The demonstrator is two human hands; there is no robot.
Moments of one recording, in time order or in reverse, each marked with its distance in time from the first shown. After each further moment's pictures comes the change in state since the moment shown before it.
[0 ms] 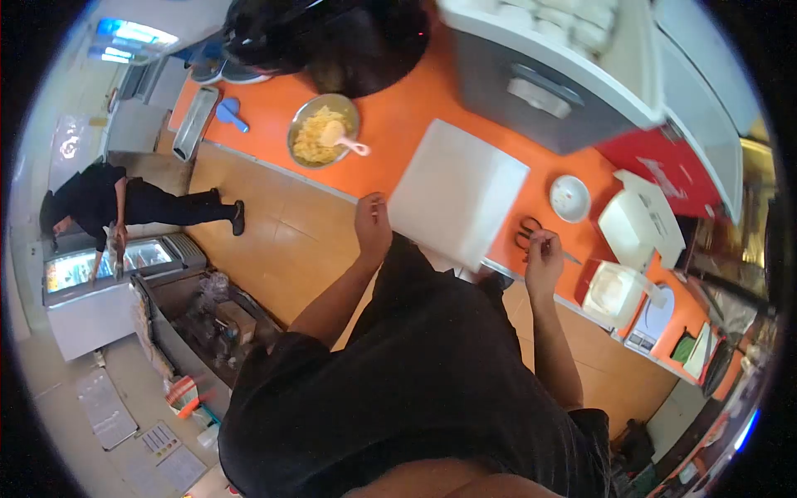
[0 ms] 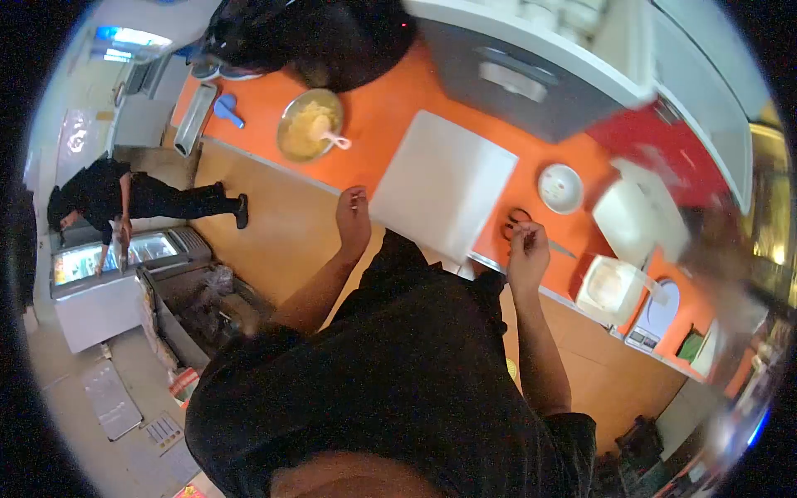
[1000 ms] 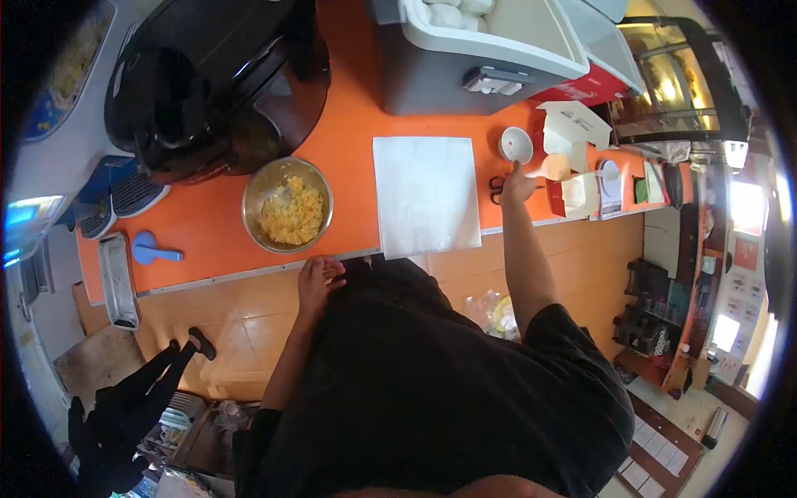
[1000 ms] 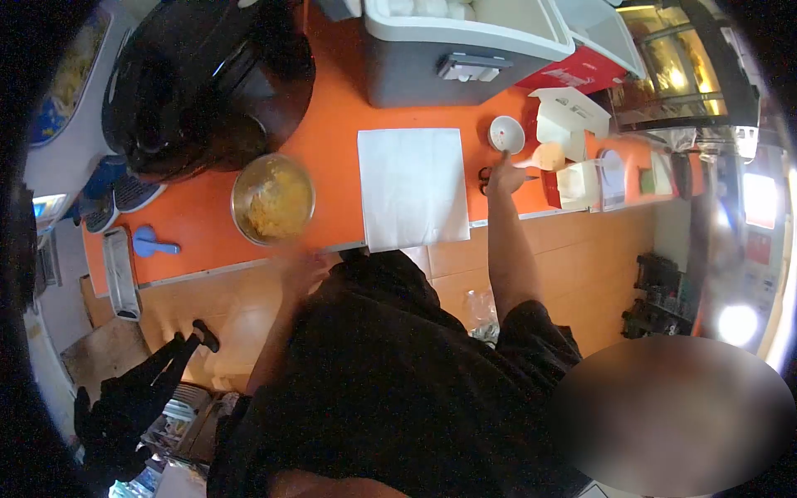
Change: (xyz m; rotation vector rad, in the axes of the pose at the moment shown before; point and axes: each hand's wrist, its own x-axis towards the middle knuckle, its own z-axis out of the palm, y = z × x) left_hand 0.117 -0.095 -0.119 -0.610 -0.757 -0.827; right_hand 0.070 -0.031 0.069 0.218 1.019 0.529
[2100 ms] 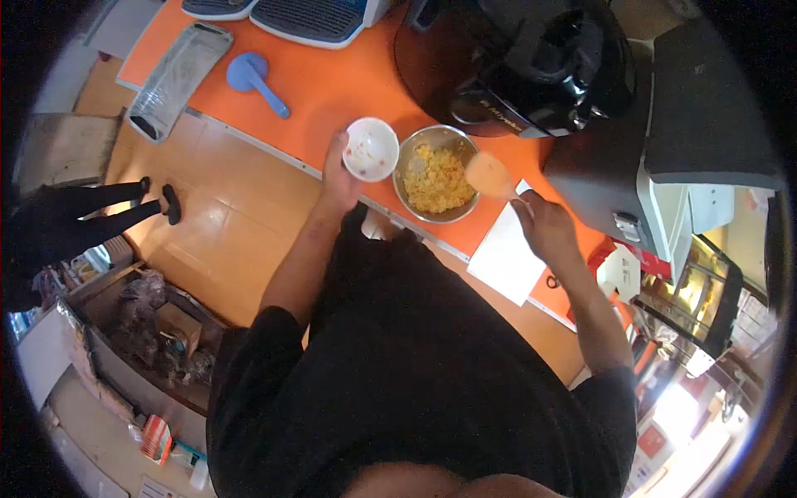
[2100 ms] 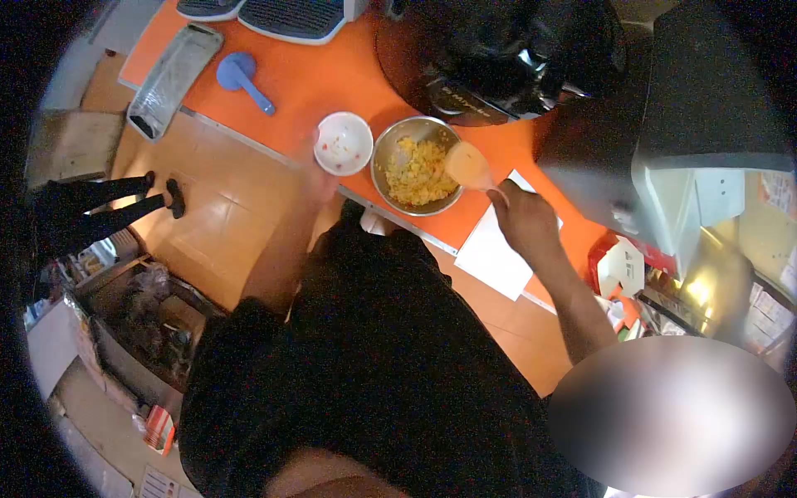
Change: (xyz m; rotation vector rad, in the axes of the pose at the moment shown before) left_hand 0.024 0.127 -0.107 -0.815 -0.053 0.603; right_hand -0.306 -0.108 0.096 -1.369 -1.181 -1.498
